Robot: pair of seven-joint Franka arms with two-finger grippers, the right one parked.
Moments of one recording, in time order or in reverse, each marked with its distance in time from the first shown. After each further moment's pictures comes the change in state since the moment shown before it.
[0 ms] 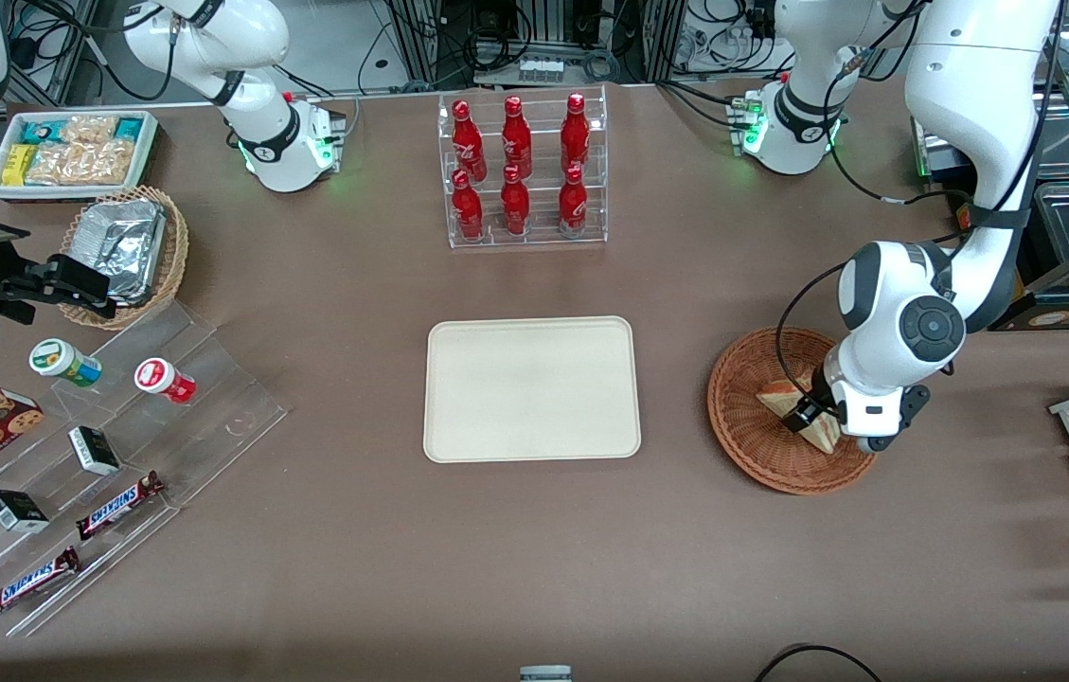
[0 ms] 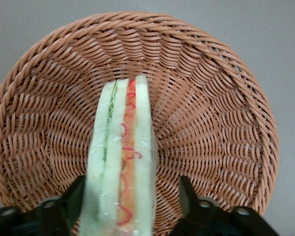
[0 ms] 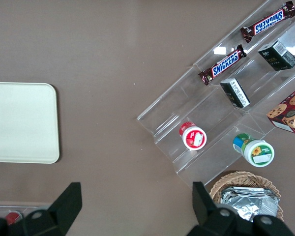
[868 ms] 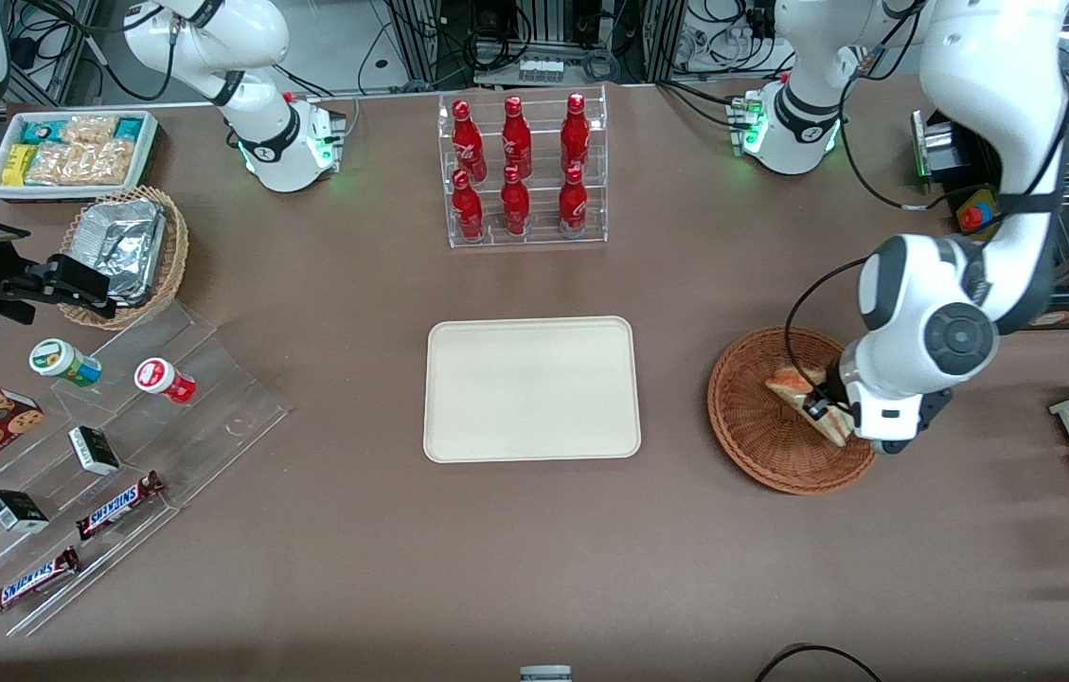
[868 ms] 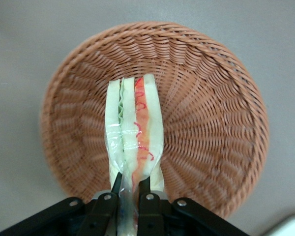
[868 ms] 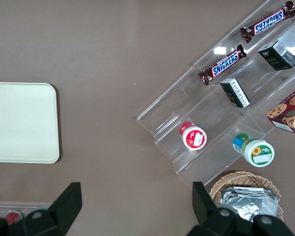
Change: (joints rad) arm -0.001 -0.037 -0.005 0.208 0.019 -0.376 0.027
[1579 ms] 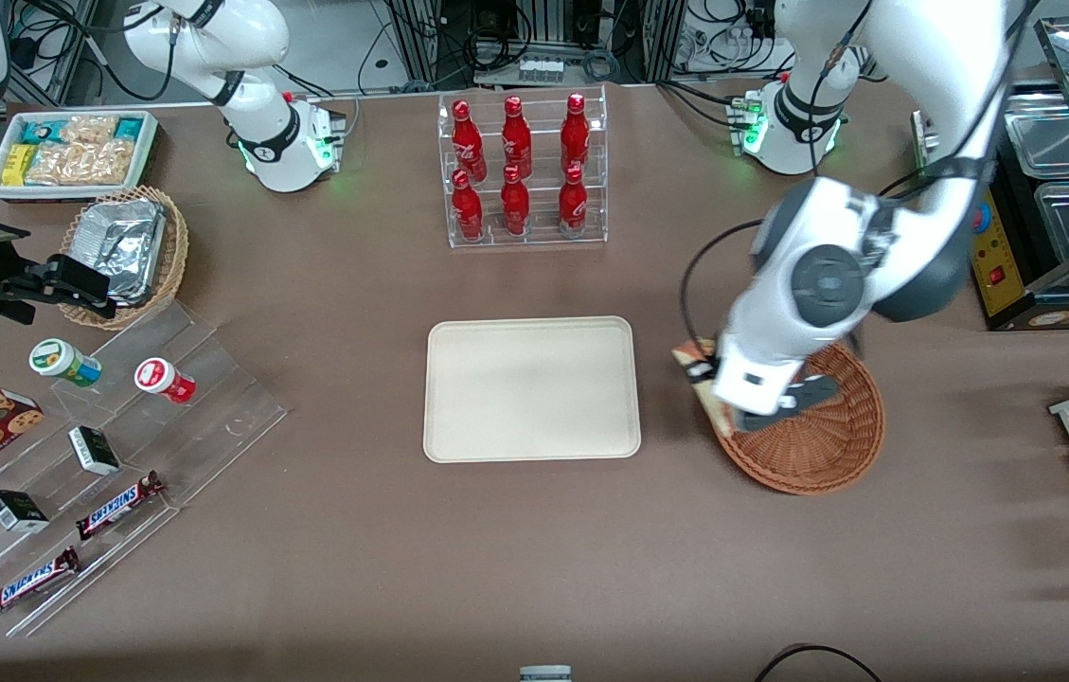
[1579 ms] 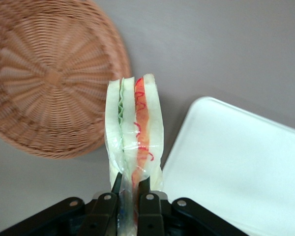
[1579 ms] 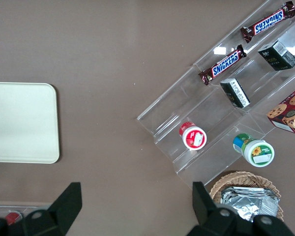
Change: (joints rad) arm -0.058 0.081 -0.301 0.234 0.067 -0.115 0.005
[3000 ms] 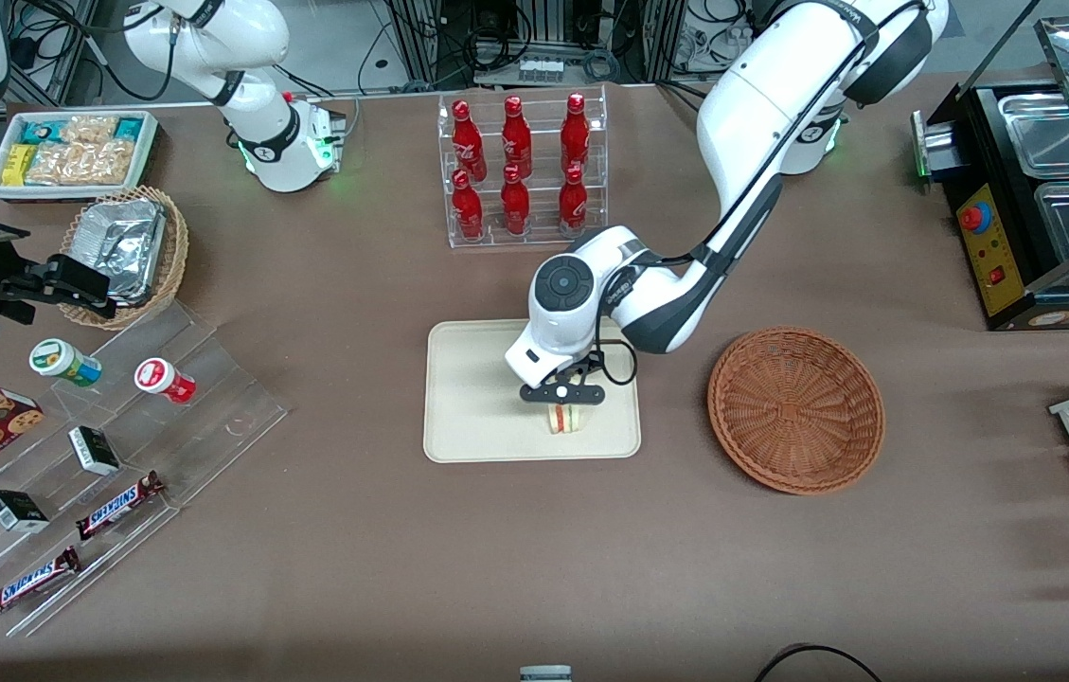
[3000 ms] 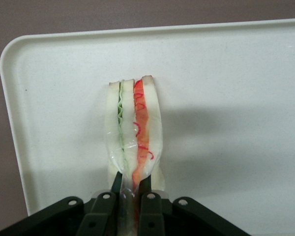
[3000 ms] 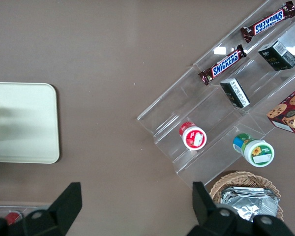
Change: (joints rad) arm -0.292 0.334 -0.007 0.070 0.199 0.334 0.003
